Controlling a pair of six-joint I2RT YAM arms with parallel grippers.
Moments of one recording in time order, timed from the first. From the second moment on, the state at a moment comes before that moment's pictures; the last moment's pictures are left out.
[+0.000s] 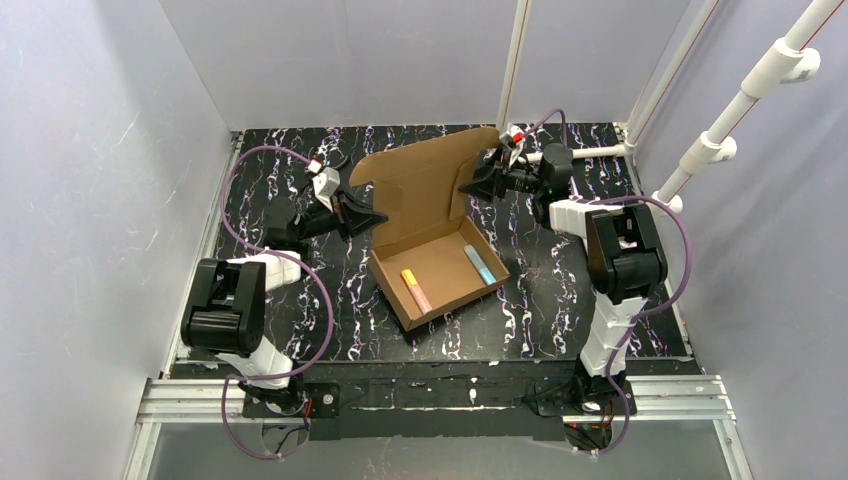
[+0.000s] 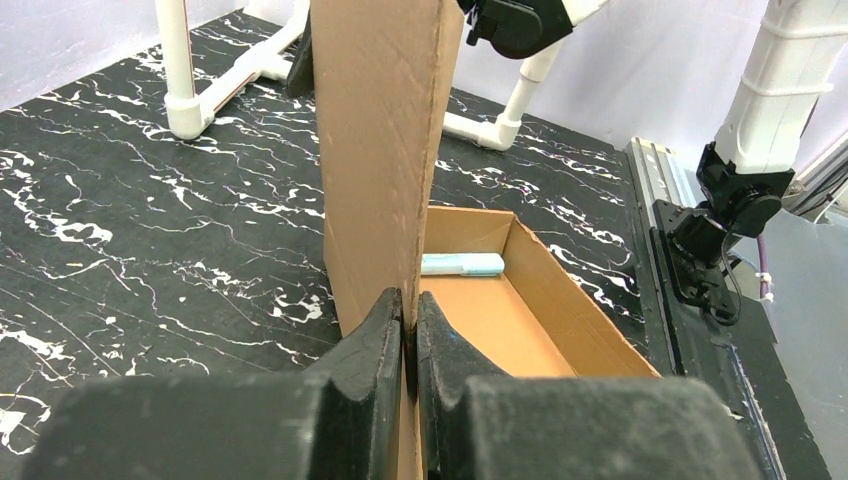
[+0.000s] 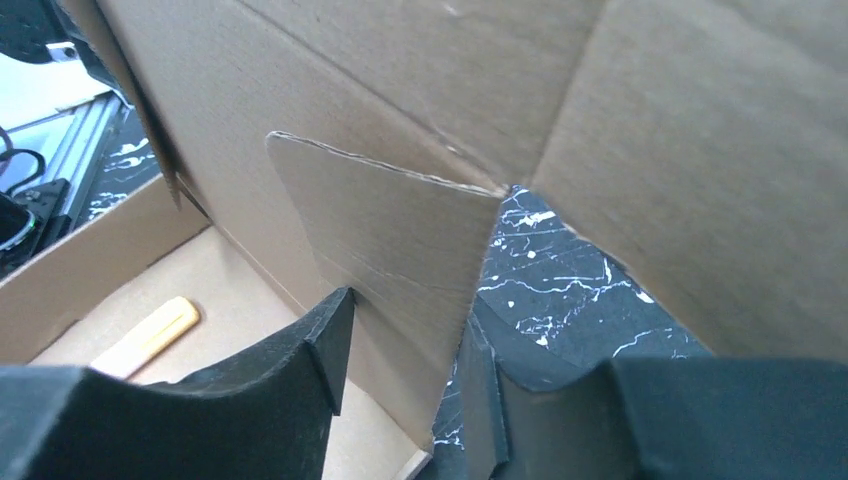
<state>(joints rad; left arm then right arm) -0.11 1.58 0.64 1.20 1.19 -0.47 0.23 1.94 1.12 0.86 -1.13 0.20</state>
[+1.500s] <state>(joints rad) -0.13 1.38 0.54 0.97 1.10 -0.26 0.24 1.60 1.06 -0.08 -1.09 -0.82</state>
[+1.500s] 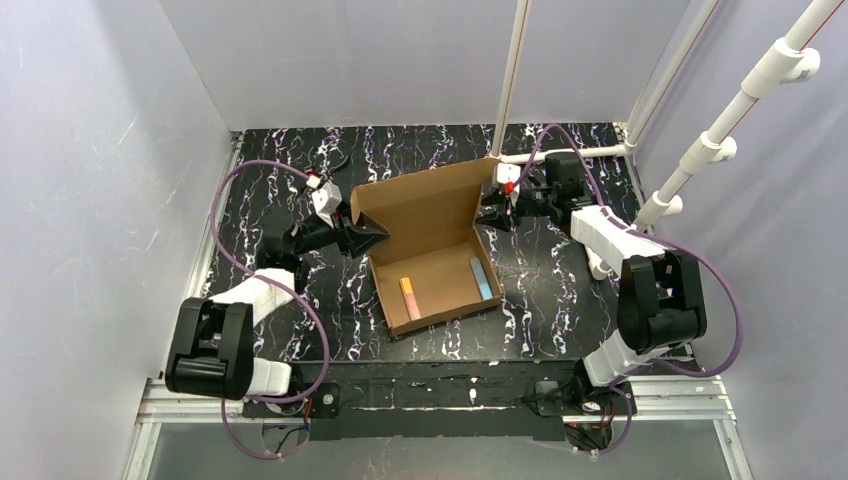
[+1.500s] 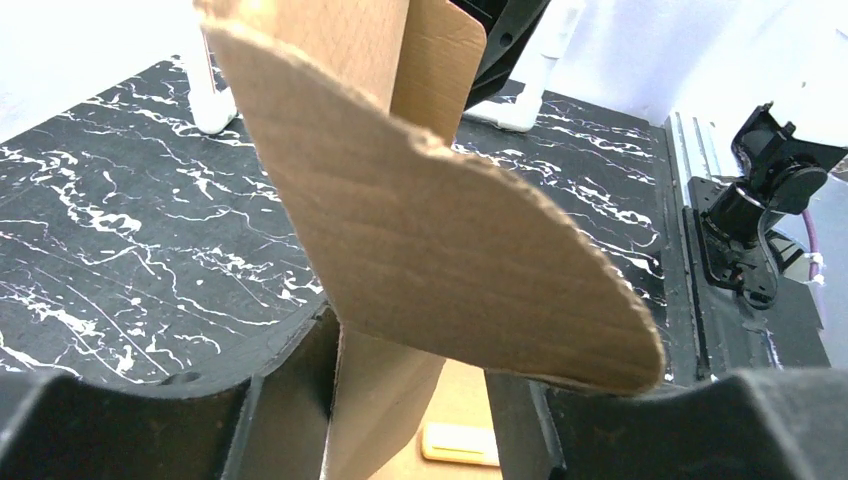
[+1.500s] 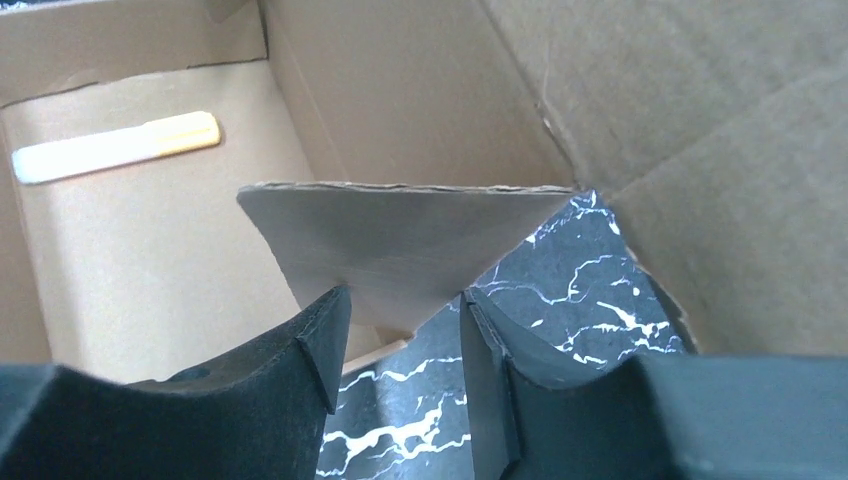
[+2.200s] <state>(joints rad) -0.13 0.95 0.46 0.56 1.08 -0.17 0.24 1.47 0.93 -0.14 -1.03 -0.89</state>
